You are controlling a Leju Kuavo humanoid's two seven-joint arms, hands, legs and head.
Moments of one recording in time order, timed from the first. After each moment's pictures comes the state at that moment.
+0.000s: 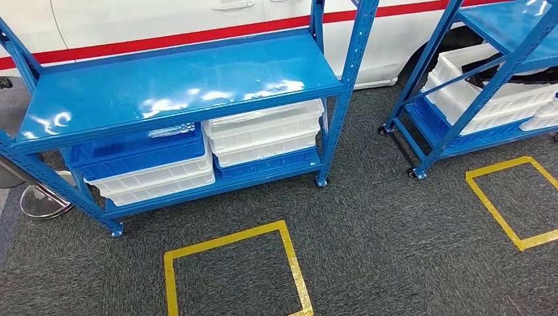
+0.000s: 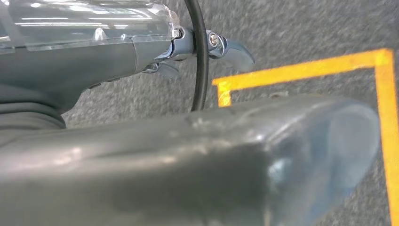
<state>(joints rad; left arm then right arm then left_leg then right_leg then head) -0.08 -0.12 1.30 -0.23 -1.10 0.08 -0.47 -0.06 0.12 -1.14 -0.21 1.07 -0.09 -0.13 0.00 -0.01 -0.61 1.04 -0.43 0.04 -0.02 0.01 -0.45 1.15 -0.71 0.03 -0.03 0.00</state>
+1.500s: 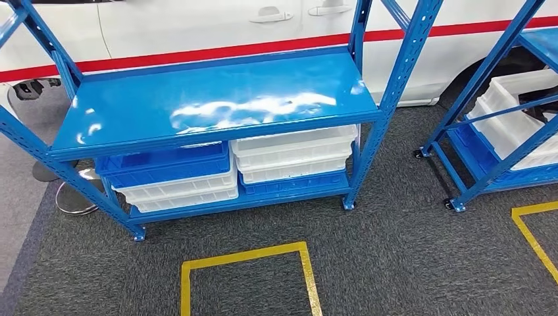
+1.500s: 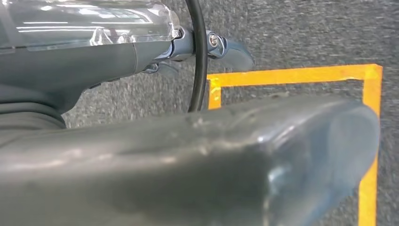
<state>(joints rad) -0.07 -0.13 1.30 -0.24 -1.11 0.08 -0.48 -0.04 0.13 -1.16 -0.21 1.07 -0.07 -0.11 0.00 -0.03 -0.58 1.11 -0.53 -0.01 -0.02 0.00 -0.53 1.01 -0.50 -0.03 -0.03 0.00</state>
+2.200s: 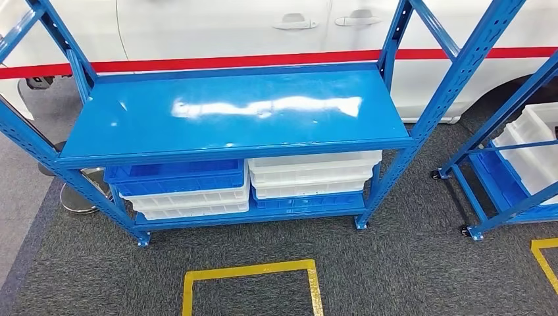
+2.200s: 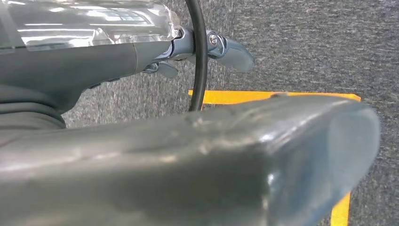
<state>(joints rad) -0.06 -0.13 1.30 -0.24 -1.11 0.10 -0.47 -0.03 0.13 -1.16 -0.21 1.07 -0.06 -0.09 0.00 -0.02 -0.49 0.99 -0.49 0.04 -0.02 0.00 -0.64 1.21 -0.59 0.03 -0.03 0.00</state>
